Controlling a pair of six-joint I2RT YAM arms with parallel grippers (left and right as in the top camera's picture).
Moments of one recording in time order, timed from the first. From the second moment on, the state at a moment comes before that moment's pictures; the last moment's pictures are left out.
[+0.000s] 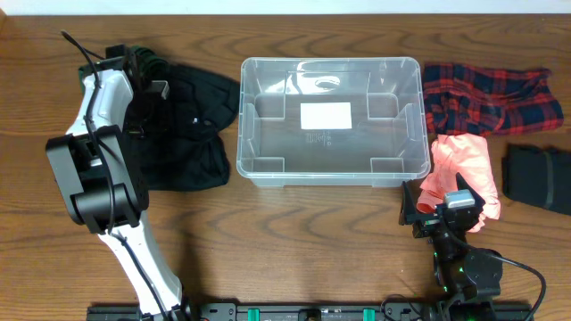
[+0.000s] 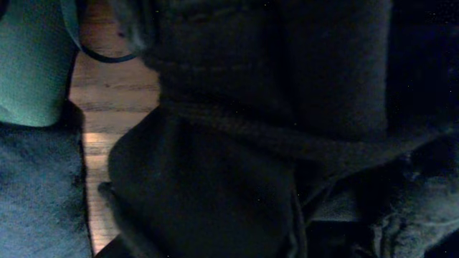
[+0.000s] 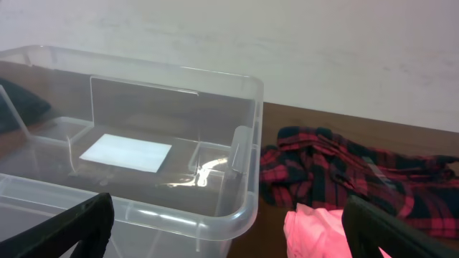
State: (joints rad) left arm 0.22 2.21 1.70 -1.06 0.07 0.25; right arm 0.09 0.01 0.01 -0.07 -0.05 -0.06
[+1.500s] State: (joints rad) left arm -0.24 1.51 1.76 -1.01 0.23 -0.40; right arm 0.09 0.01 0.01 -0.07 -0.05 -0.06
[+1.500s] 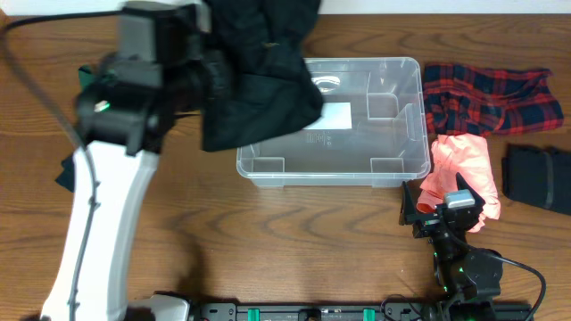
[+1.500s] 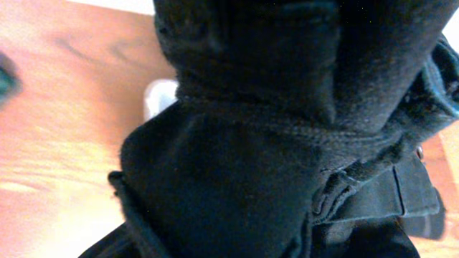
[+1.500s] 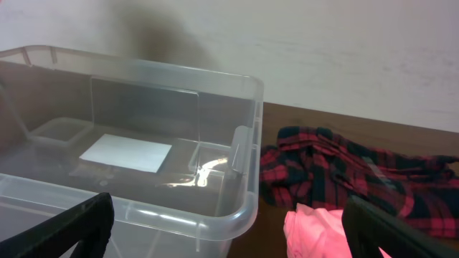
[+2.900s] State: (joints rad) left arm -0.41 1.83 1.49 -0.84 0.10 -0.56; right arm 0.09 0.01 0.01 -0.07 -0.05 -0.06
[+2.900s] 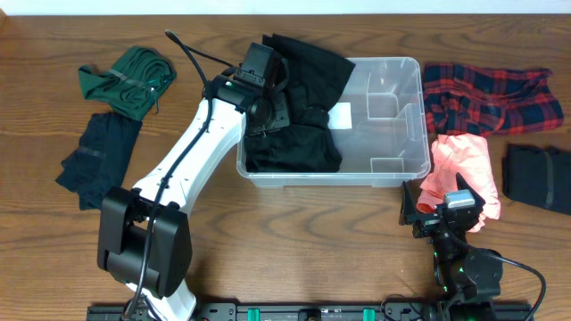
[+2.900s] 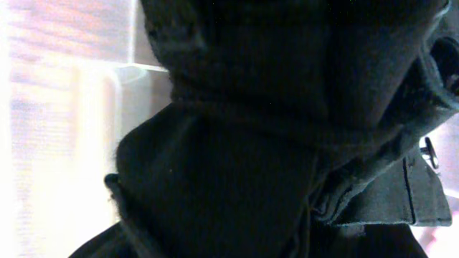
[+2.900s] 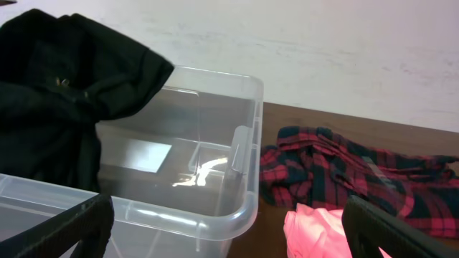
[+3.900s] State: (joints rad) left arm -0.46 1.83 1.49 -0.84 -0.02 -0.53; right arm 0.09 0.01 0.01 -0.07 -0.05 -0.06
